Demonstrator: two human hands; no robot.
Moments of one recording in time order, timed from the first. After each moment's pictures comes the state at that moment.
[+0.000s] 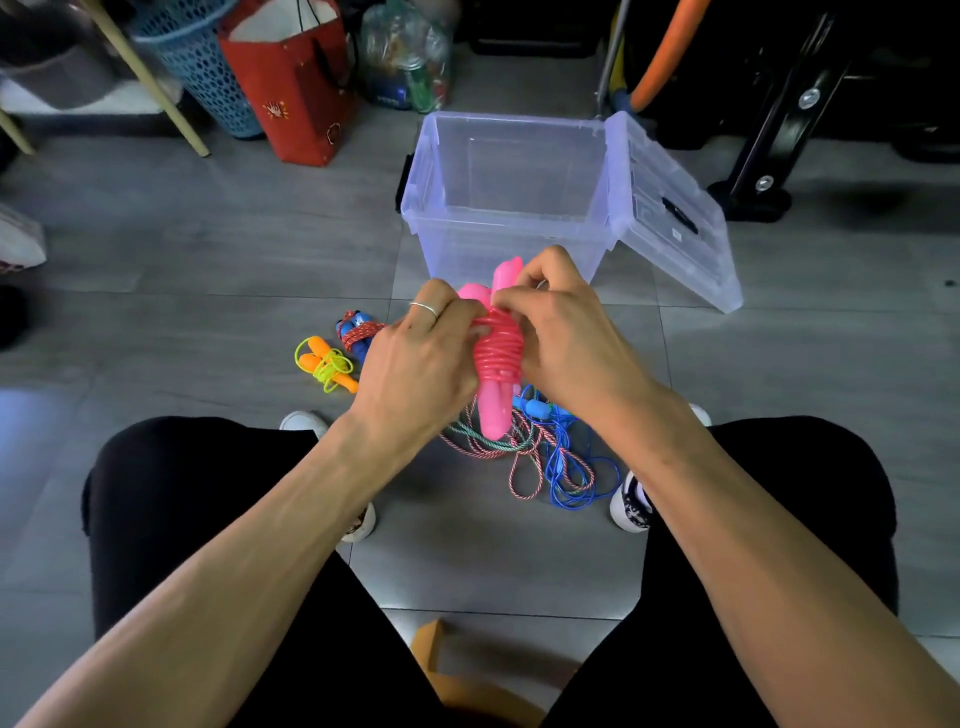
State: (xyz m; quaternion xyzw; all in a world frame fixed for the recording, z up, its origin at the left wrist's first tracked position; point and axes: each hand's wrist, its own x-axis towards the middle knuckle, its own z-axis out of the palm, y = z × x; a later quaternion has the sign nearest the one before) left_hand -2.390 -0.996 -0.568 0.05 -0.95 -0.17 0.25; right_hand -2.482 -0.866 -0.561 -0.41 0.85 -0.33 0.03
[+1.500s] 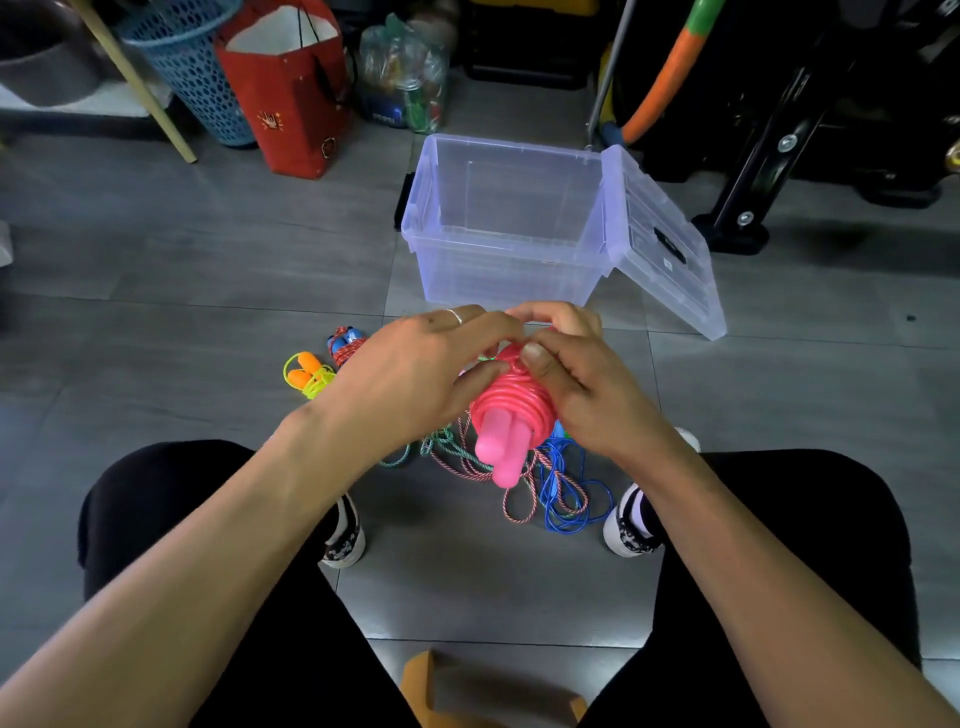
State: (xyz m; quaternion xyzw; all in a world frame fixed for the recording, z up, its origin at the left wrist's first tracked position) left_hand -2.391 -1.041 -0.550 -0.14 -0.94 -0.24 0.17; right_hand -2.478 -0.864 -0.575 -0.39 0.80 -0.44 0.12
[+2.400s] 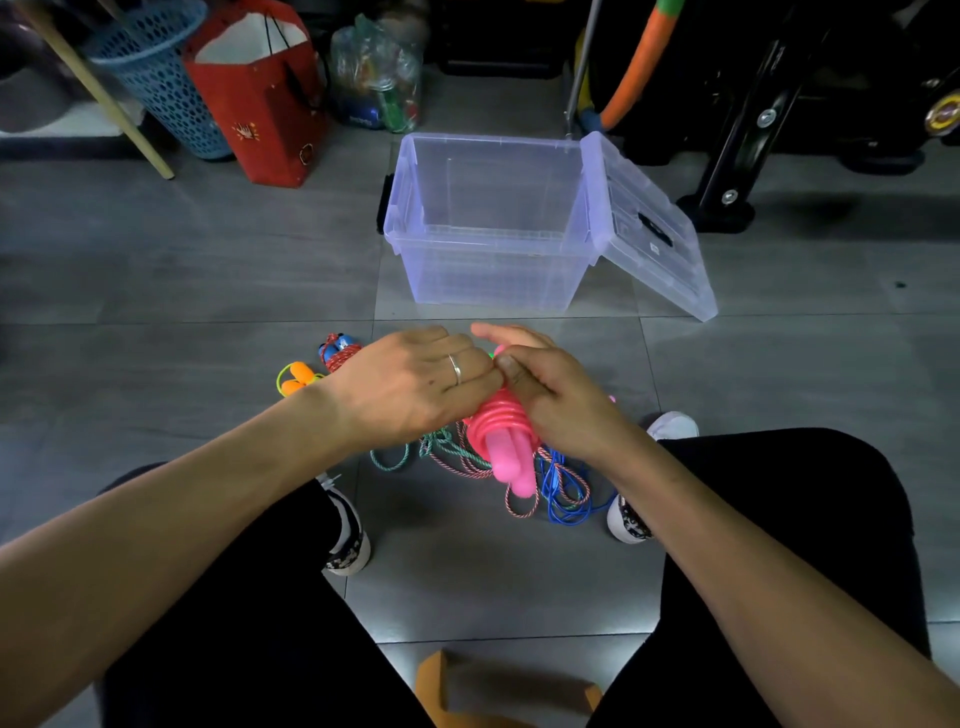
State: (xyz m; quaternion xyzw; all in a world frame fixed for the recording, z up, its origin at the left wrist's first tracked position) left_hand -2.405 -1.055 -0.565 -0.39 -0.89 -0.02 0.24; right_hand -2.471 -0.872 -0.598 -0.34 0.79 -0.48 0.19
